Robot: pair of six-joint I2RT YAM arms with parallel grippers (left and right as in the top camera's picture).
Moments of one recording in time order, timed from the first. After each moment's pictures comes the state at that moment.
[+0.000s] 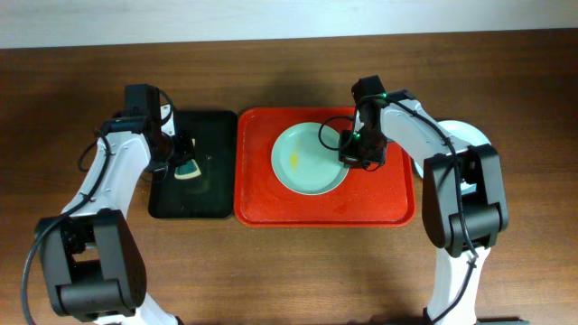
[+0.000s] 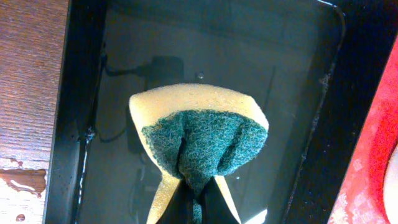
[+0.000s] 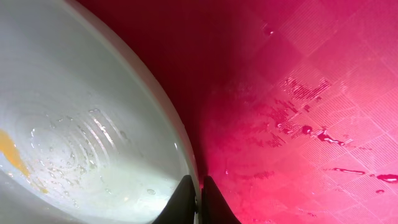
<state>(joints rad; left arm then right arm) 0.06 1.83 1.31 -0.76 0.12 -0.17 0.21 2.15 1.55 -0.94 -0.26 0.39</state>
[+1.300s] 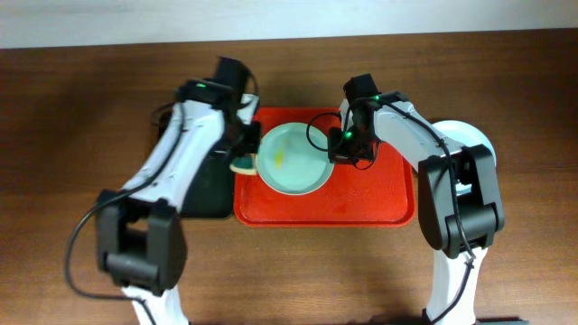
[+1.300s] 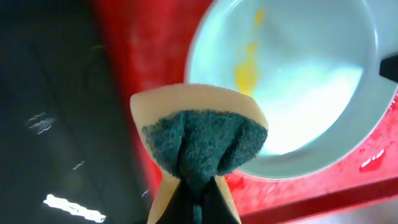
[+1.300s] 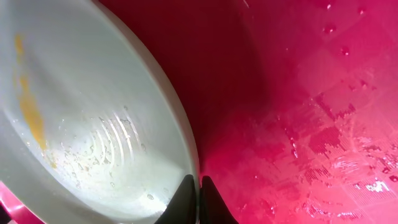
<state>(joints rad) -0.33 2.00 1.68 -1.08 0.11 -0.13 0.25 2.15 1.55 -0.85 -0.36 0.33</state>
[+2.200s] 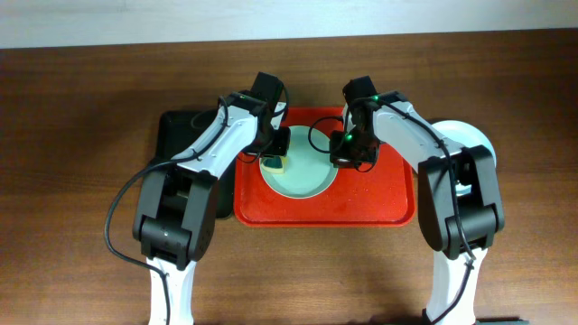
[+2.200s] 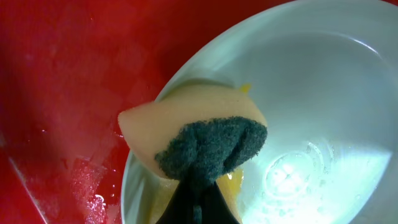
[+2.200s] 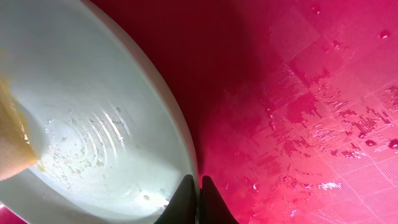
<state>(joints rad) -0.40 2.20 1.68 -0.84 0.14 -0.18 0.26 2.14 1.55 -0.90 -0.30 0.34</state>
